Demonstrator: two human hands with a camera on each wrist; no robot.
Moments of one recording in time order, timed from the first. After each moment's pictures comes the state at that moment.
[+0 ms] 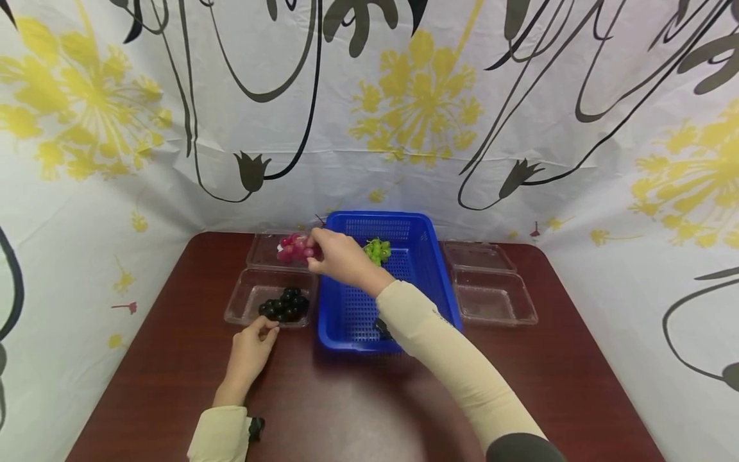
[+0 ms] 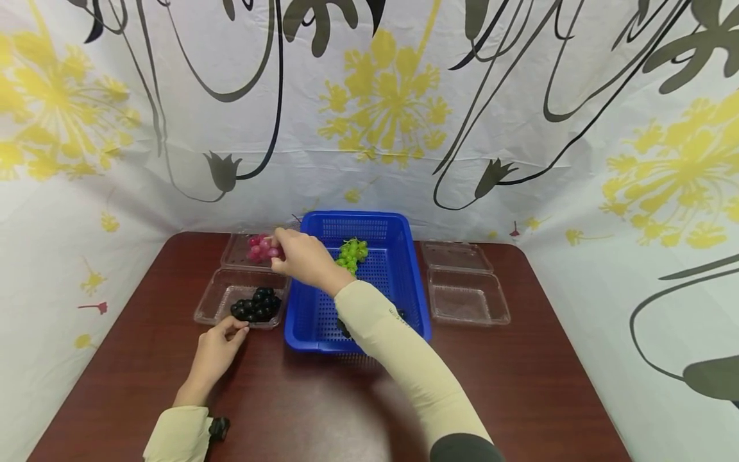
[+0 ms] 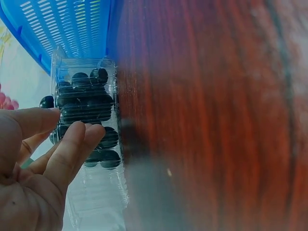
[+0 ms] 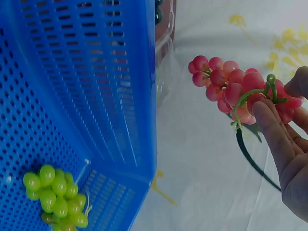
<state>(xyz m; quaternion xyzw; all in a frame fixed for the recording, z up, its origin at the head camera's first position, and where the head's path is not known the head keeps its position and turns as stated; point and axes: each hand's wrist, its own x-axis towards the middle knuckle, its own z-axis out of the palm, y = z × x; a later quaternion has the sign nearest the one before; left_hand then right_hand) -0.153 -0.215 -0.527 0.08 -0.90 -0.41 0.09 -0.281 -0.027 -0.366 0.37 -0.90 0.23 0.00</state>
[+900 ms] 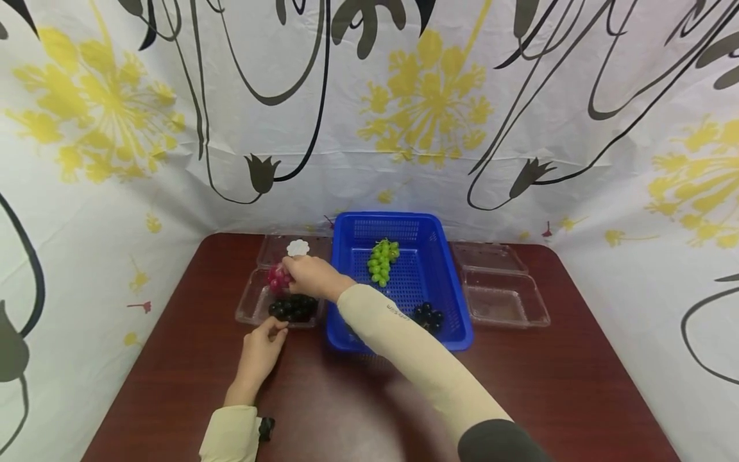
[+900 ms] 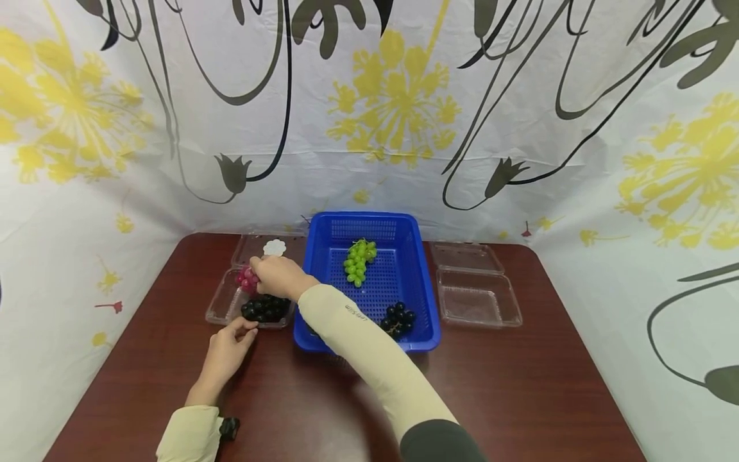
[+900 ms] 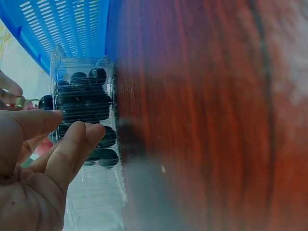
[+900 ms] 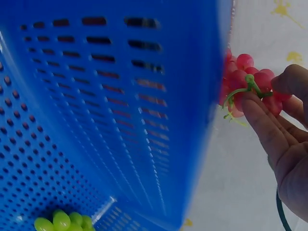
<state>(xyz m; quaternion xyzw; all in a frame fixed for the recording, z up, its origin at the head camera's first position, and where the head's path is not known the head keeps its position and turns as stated) -0.152 -0.216 -0.529 0.09 -0.90 -0.43 0.08 -0.283 -0.093 -0.413 0.43 -0.90 0.08 -0.06</state>
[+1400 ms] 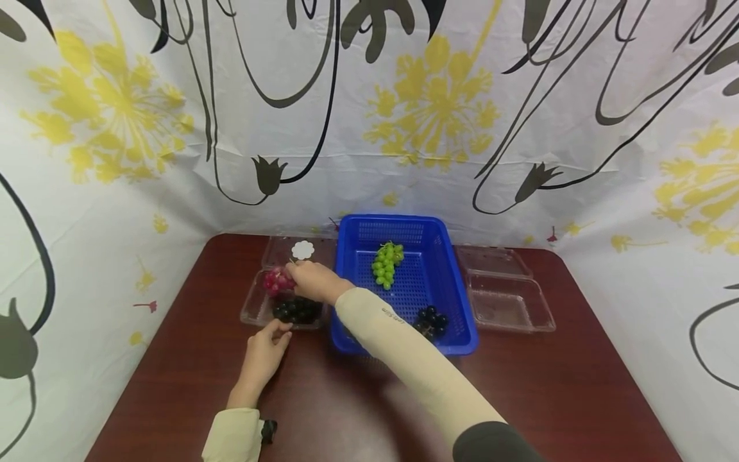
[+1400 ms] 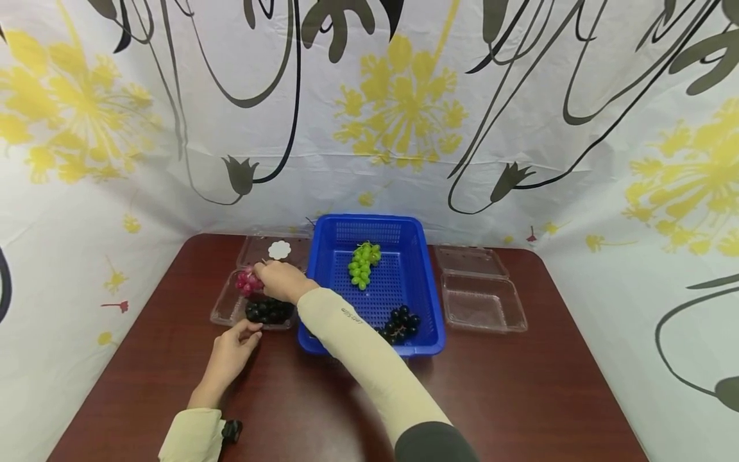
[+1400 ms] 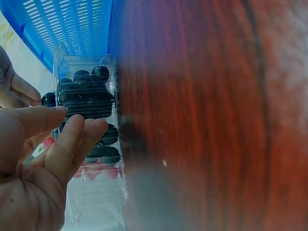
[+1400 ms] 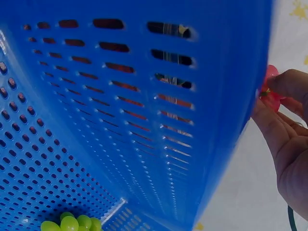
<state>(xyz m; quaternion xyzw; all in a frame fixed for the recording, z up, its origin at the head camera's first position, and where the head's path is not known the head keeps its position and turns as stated) -0.149 -0.217 -0.528 0.08 -0.89 -0.44 0.09 -0.287 -0.104 -0.430 0.44 -0.90 0.07 -0.06</state>
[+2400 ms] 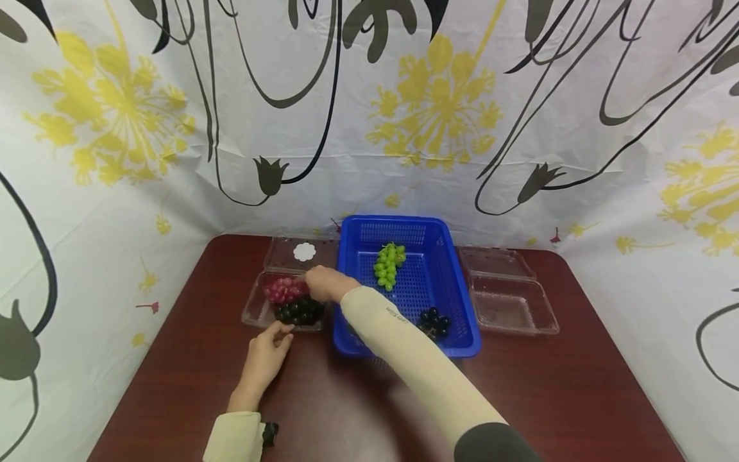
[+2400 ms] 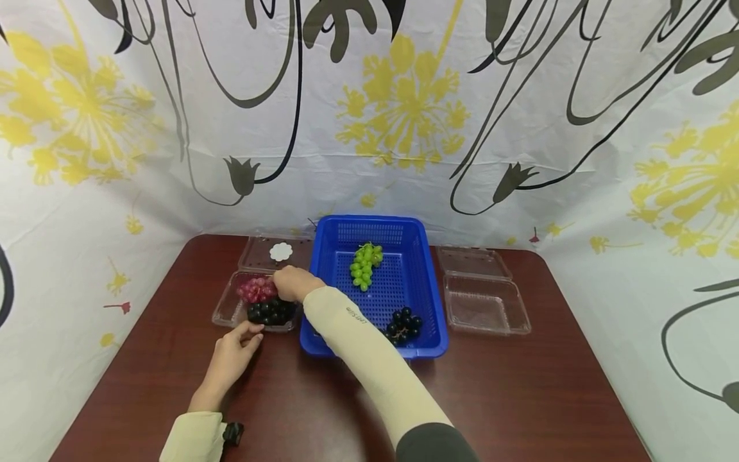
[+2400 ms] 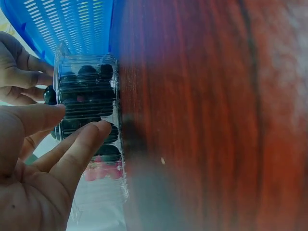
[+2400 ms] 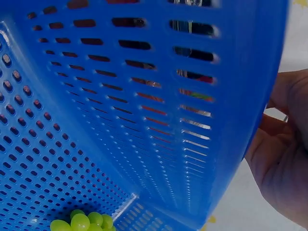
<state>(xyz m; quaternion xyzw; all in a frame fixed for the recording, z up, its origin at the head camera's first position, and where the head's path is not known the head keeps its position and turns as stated) -0.148 -0.217 -0.530 0.08 -0.89 -0.45 0.08 -0.295 -0.096 -0.437 0.38 -0.91 0.02 -0.17</state>
